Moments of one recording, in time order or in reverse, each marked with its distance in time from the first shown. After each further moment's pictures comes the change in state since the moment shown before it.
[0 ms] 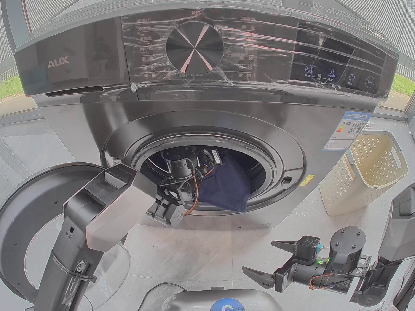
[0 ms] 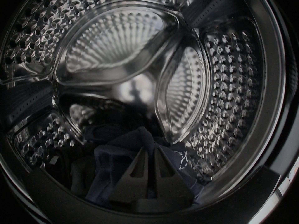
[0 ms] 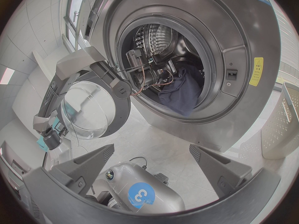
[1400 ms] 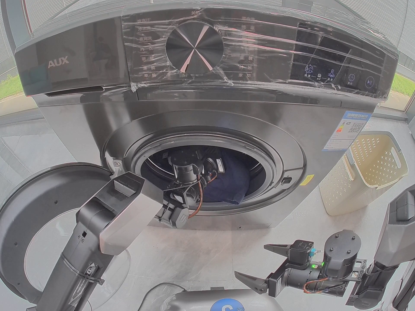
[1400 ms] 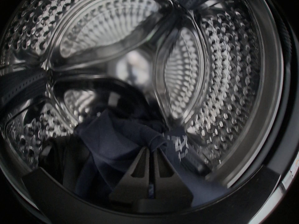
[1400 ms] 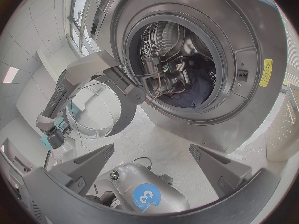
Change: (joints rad) left arm 0.002 0.097 -0.117 0.082 -0.037 0.044; right arm 0.046 0.016 -0.024 0.000 0.001 0.003
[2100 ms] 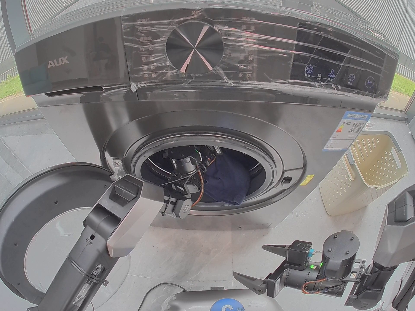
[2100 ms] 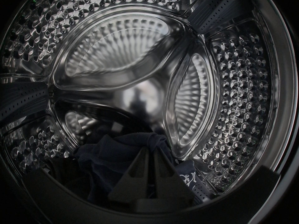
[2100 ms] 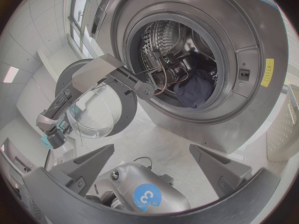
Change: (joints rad) left arm 0.019 0.088 -0.256 -0.017 0.065 -0.027; right arm 0.005 0.007 -0.006 0.000 0.000 0.000
